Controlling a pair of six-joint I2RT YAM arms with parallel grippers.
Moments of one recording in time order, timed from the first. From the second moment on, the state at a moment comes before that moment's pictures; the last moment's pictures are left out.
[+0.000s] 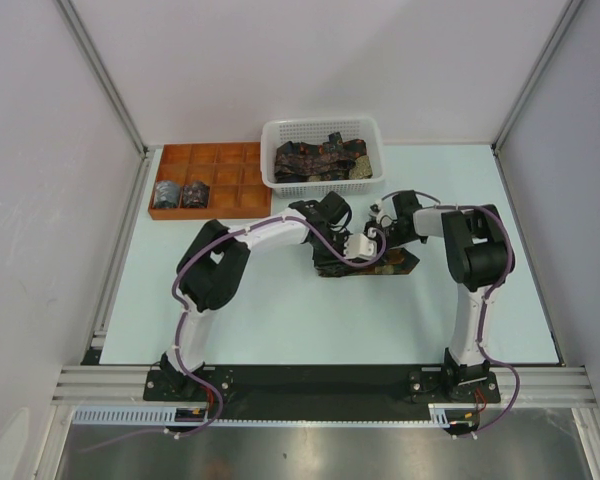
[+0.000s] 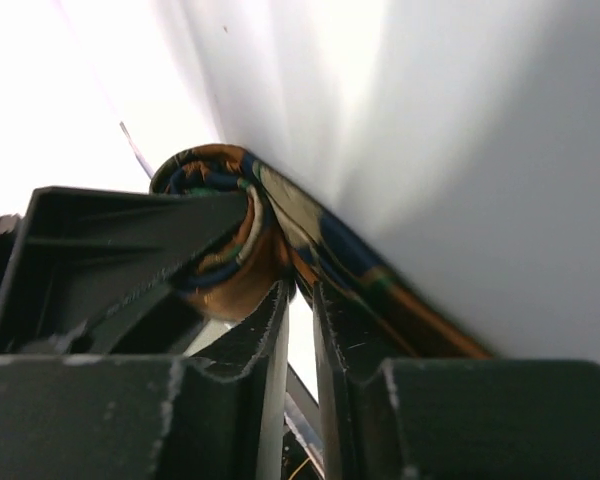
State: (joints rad) left arm -0.78 2.12 1.59 -0.70 0.36 0.85; right arm 0.21 2.07 1.18 -0.35 -0.94 0.43
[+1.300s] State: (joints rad) left arm -0.61 1.99 1.39 -0.62 0.55 0.73; right arm 0.26 2.06 1.19 -0.27 -0.98 0.46
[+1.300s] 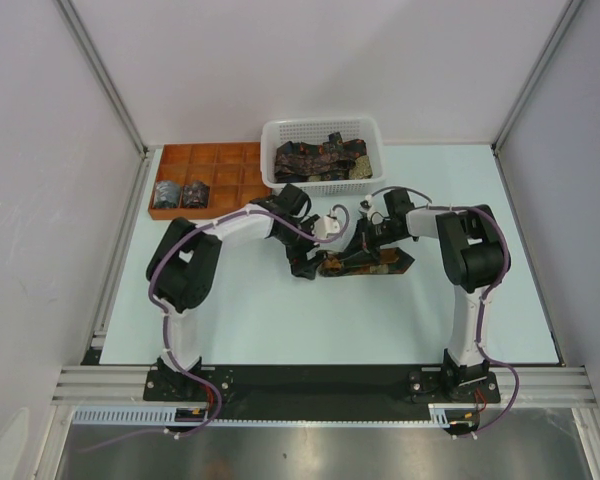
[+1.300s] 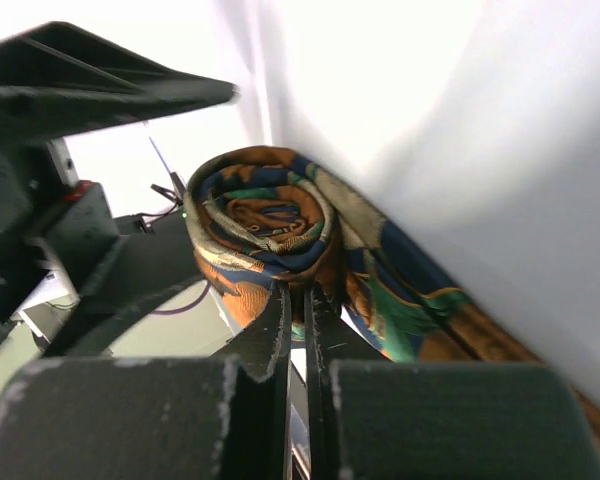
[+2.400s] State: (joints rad) left arm -0.69 2.09 1.37 -0.16 0.63 0.41; right arm 0.22 2.13 1.30 -0.50 -0.86 0.34
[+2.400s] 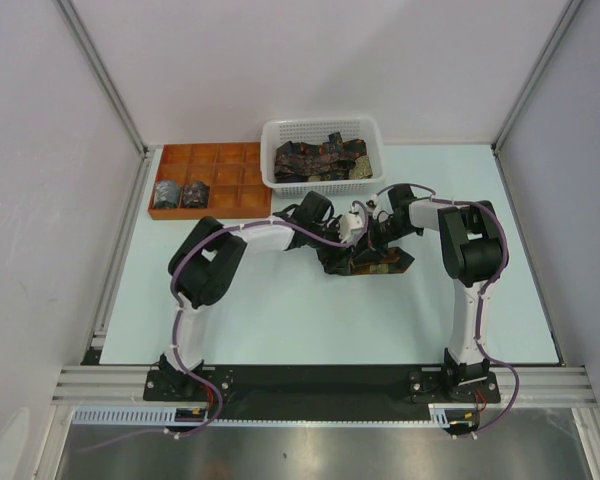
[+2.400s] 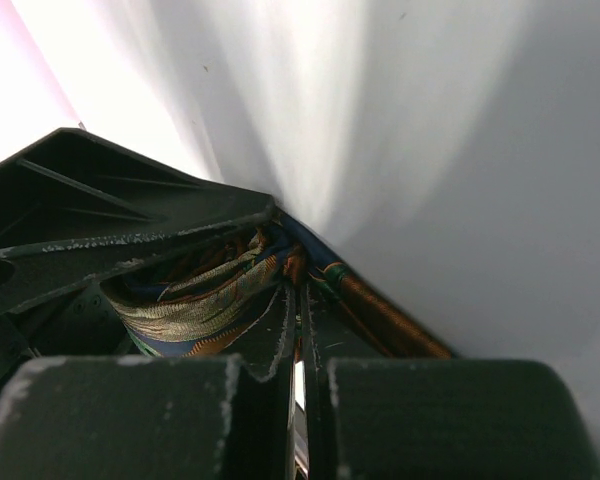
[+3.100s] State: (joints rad) left arm -0.76 2.14 1.59 -0.56 0.46 0.73; right arm 0.24 2.13 1.28 -0.46 -0.94 0.33
